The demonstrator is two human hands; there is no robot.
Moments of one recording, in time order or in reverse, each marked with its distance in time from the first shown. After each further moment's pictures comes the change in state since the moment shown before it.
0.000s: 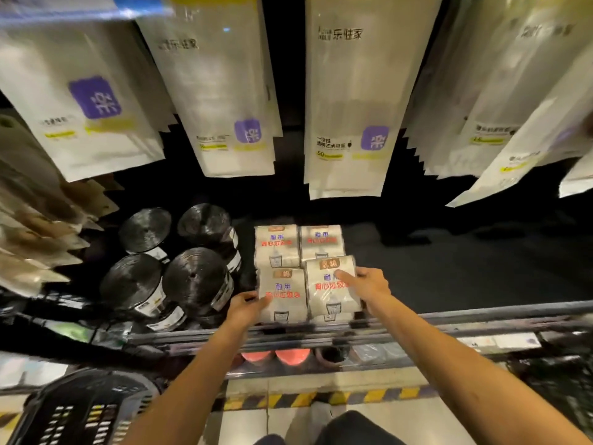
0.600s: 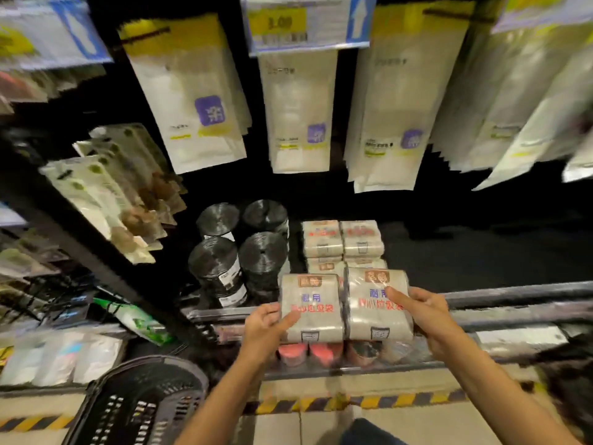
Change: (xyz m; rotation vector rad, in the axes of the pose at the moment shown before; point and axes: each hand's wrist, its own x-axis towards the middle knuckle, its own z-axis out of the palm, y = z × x) left_hand -0.137 -0.028 -0.115 -0.086 -0.123 0.248; right_hand -0.187 0.021 0.011 0.405 -0.048 -0.116
